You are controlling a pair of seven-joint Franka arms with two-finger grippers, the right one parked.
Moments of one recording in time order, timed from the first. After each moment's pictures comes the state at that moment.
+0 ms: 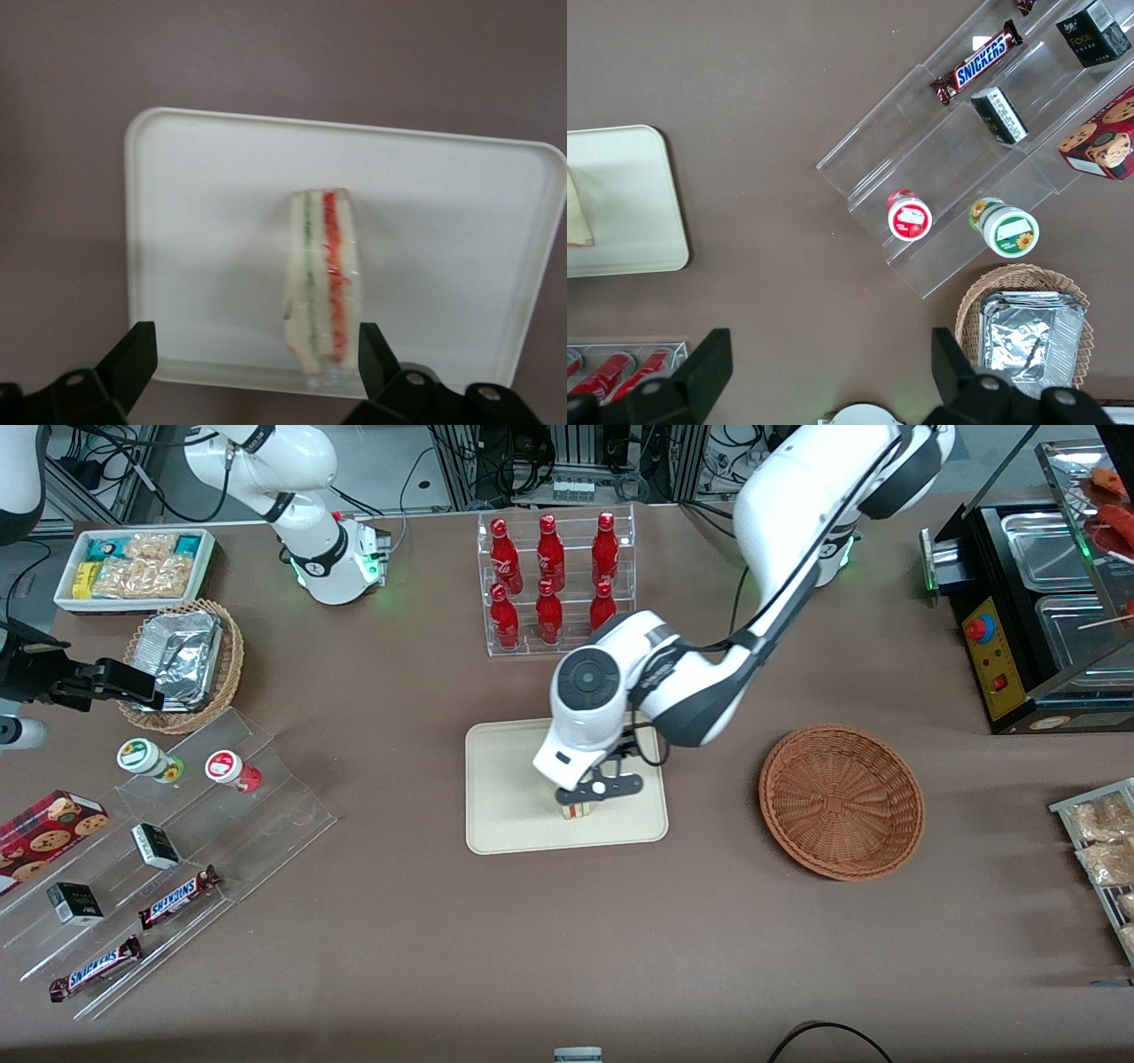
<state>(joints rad) -0.42 0.71 -0.40 -1.28 0.22 1.86 -0.99</state>
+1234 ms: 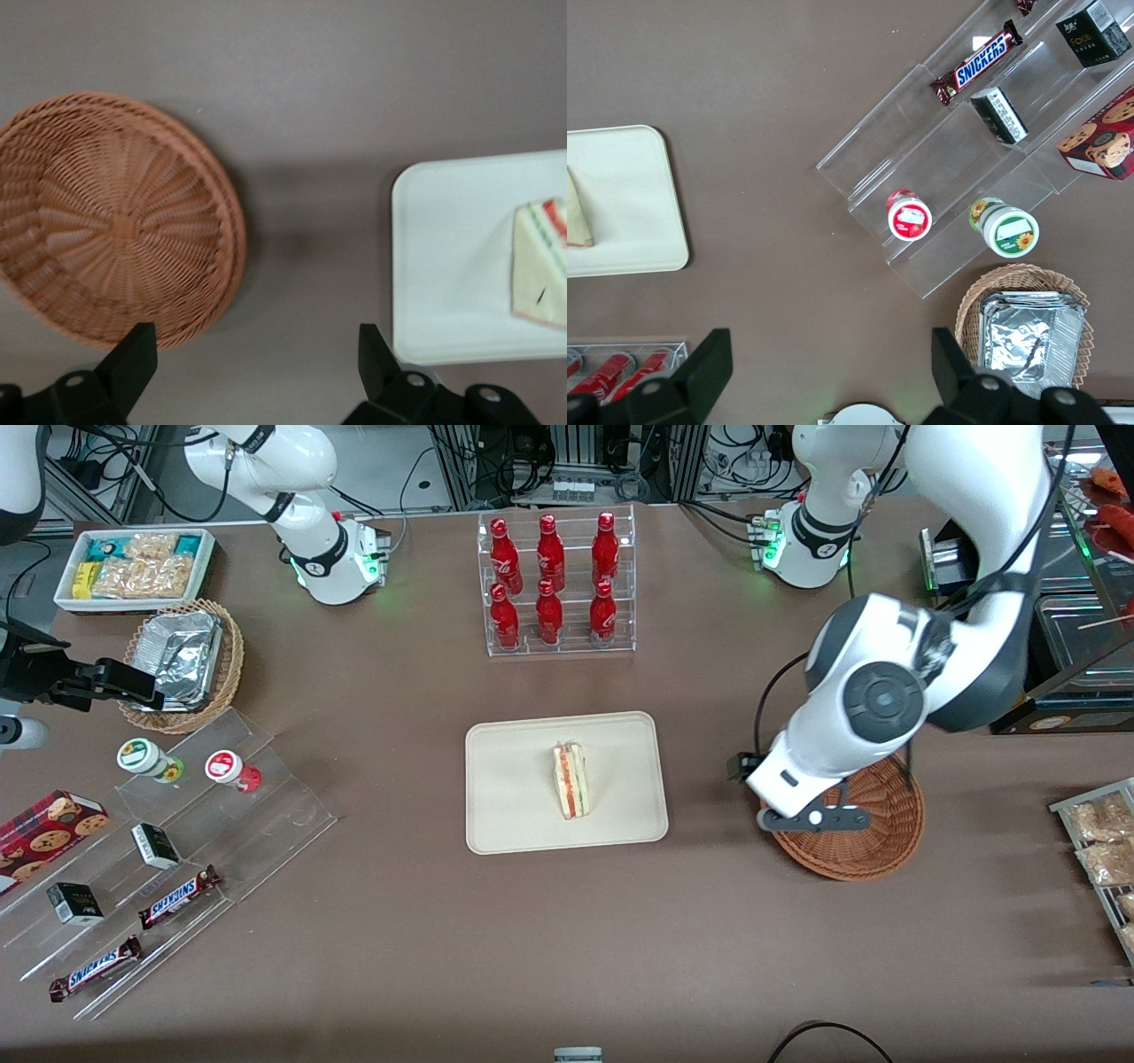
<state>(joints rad) -0.03 0.35 -0.38 -1.57 0.11 1.76 -0.38</state>
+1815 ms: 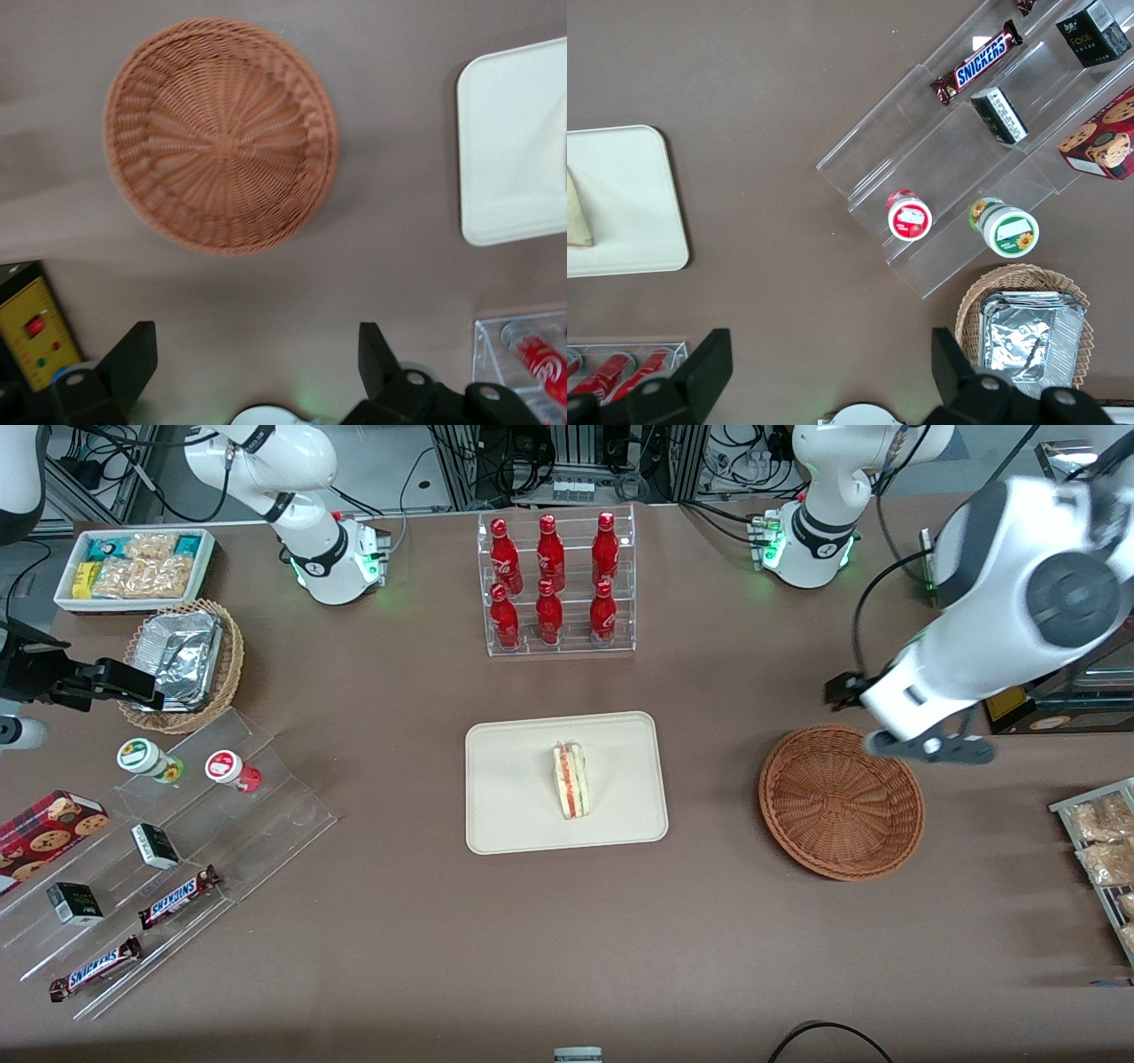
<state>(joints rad) -0.02 0.09 -0.19 -1.65 0.03 1.53 -0.07</state>
